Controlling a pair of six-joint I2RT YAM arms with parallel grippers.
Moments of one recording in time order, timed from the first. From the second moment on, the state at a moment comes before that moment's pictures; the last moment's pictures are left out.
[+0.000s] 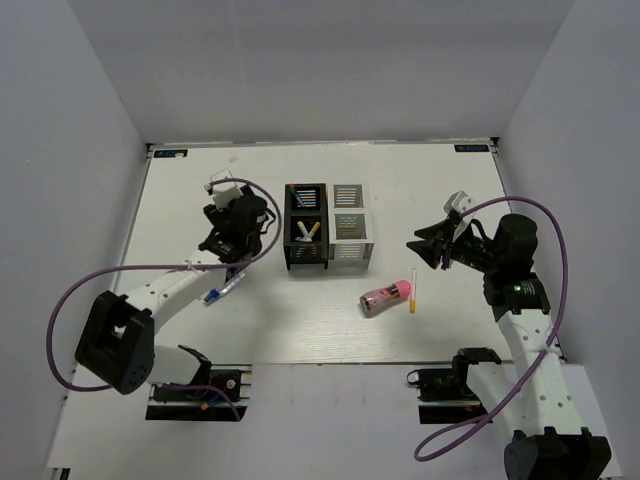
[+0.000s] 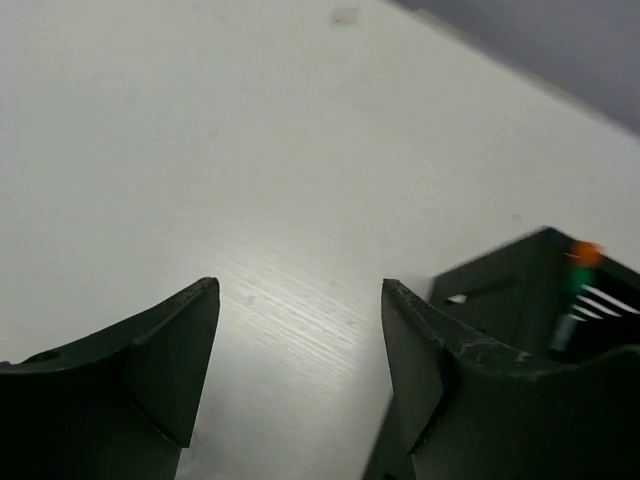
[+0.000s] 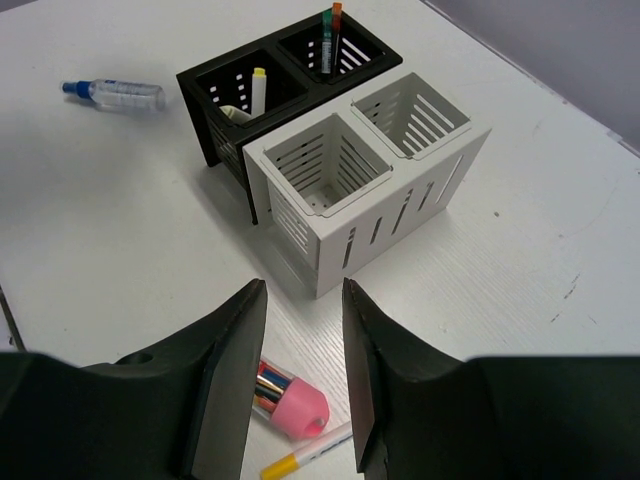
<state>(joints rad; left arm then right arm) -0.56 1.32 0.83 0.05 -0.84 -0.59 0.03 0.75 0.71 -0.24 -0.92 -0.27</state>
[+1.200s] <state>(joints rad) -0.20 1.66 0.87 -0.25 -0.47 -0.71 -0.02 0.81 0.72 -0.31 -0.91 -0.32</state>
